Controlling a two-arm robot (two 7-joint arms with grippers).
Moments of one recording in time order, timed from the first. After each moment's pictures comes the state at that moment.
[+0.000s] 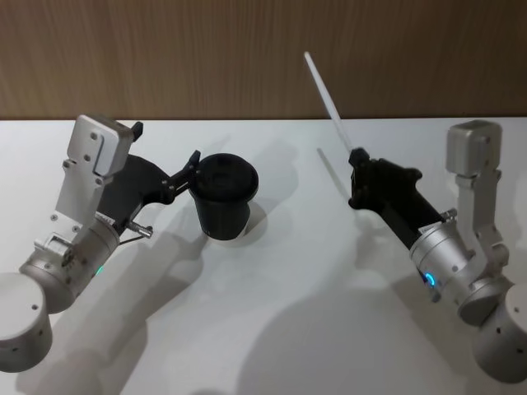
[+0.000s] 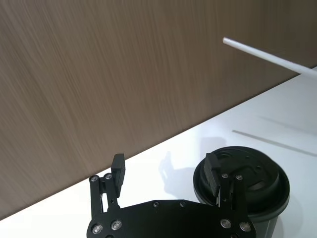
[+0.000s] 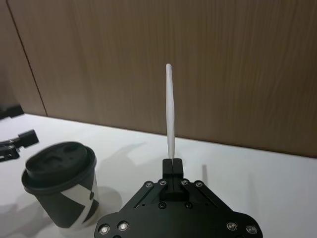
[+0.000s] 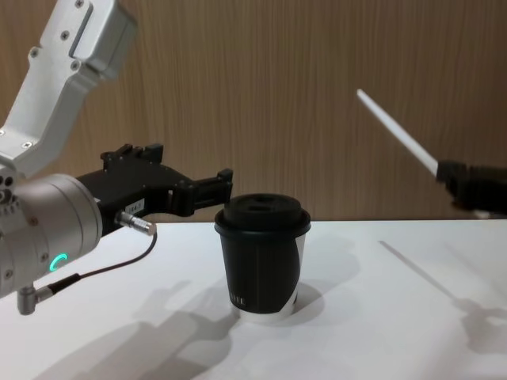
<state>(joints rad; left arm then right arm) -0.24 0.38 0.45 -1.63 -0.20 0.01 -0.02 0.04 0.20 -0.15 -1.71 0.23 0.12 0.23</state>
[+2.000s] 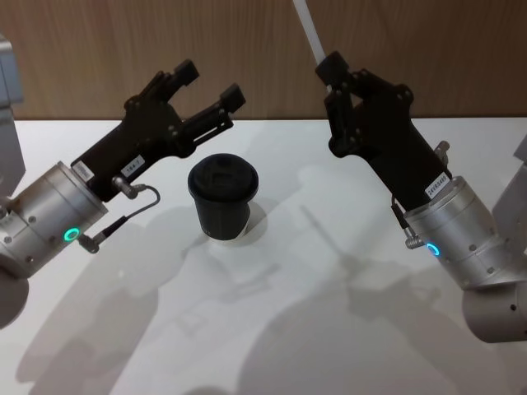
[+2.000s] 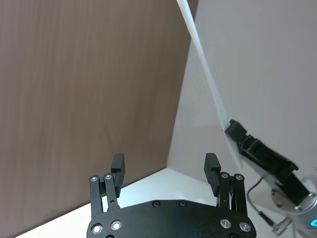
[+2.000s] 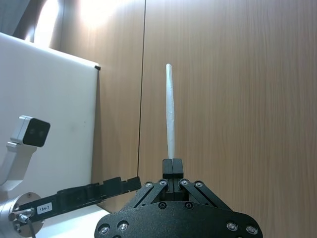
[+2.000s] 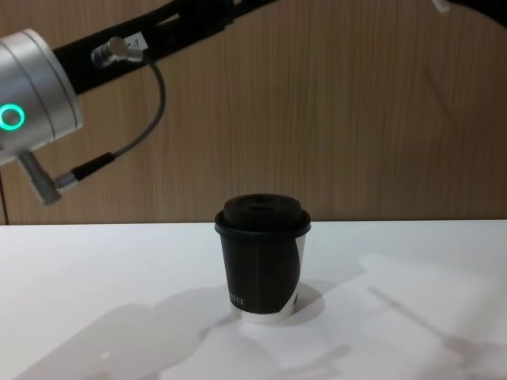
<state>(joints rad) -0.25 0.39 0.34 -1.73 -0.80 -0.01 -0.55 0.10 0.23 -0.20 -1.78 0.48 -0.27 0.57</state>
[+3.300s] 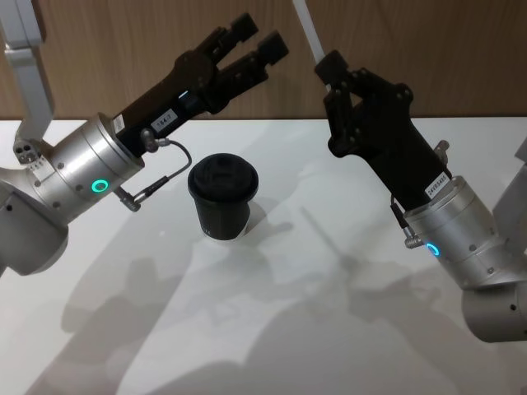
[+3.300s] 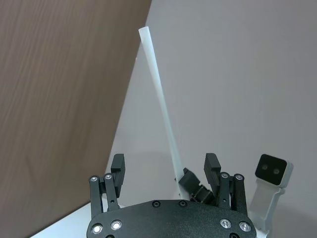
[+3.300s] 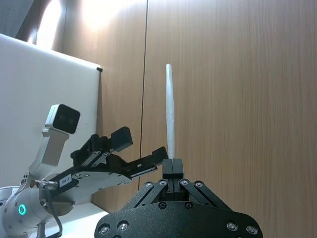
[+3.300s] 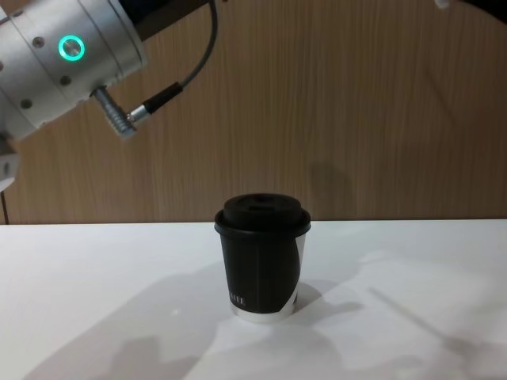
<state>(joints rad) -0.45 0.31 0.41 -1.57 -1.02 0.07 -0.78 0.10 0.23 -0.20 -1.78 0.48 -0.27 0.58</state>
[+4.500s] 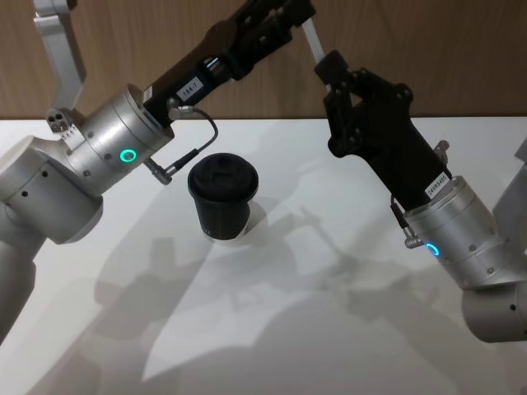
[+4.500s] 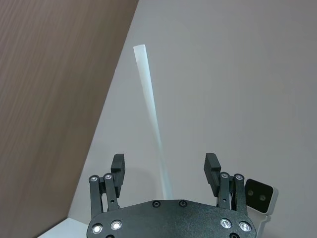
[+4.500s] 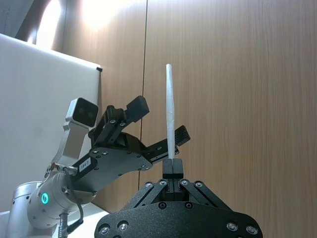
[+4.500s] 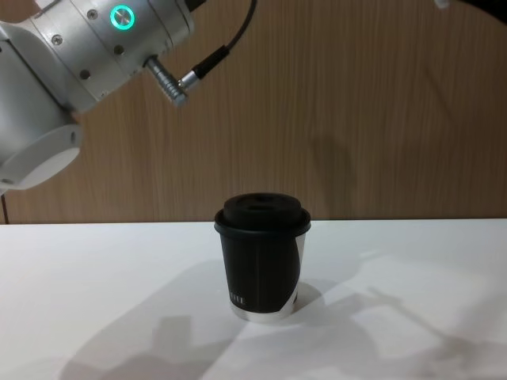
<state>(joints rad) -0.56 0.24 0.46 -1.45 -1.11 0.08 -0.85 0.10 0.23 -0.20 -1.78 0.48 -0.27 0.58</state>
